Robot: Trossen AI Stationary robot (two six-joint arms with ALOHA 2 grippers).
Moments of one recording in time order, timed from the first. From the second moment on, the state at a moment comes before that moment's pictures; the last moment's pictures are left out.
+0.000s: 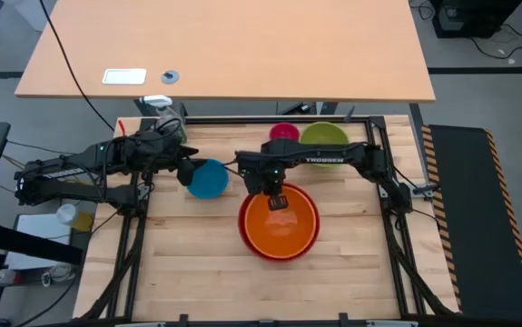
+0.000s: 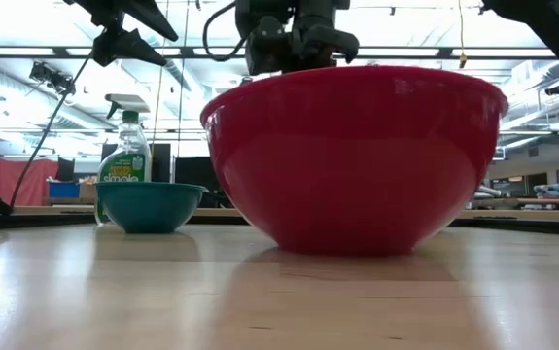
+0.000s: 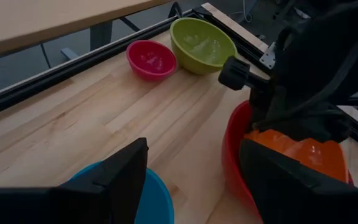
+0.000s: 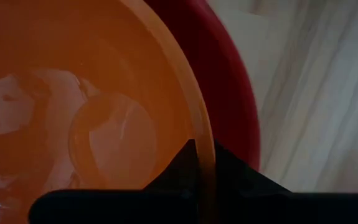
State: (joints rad) left arm 0.17 0.80 0.93 -0.65 -0.23 -0.53; right arm -0.09 2.17 2.07 -1.35 -0.14 -0.30
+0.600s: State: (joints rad) left arm 0.17 0.80 0.93 -0.65 -0.15 -0.53; right arm -0.10 2.17 2.09 -1.42 -0.13 -0.20
